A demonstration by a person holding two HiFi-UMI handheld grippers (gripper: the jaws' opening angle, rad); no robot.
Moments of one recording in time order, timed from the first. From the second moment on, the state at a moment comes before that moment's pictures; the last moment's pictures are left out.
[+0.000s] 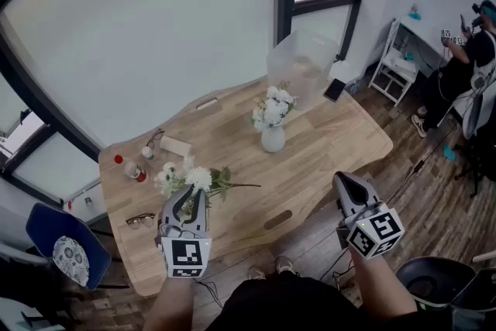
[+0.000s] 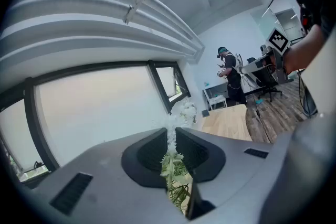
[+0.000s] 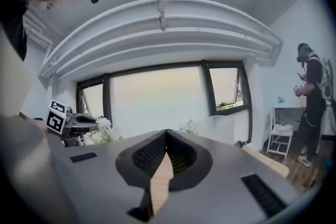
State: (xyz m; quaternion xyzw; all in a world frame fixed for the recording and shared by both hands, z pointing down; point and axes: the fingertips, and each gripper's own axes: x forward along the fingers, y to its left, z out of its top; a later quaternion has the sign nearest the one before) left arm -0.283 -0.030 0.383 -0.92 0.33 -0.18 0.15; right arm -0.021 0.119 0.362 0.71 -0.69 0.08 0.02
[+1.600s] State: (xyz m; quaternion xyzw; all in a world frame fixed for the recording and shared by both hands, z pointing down) left arm -0.205 -0.142 0.393 -0.80 0.52 -0.28 0.11; right arm 0.062 -0.138 0.384 0.48 -0.87 0.08 0.05
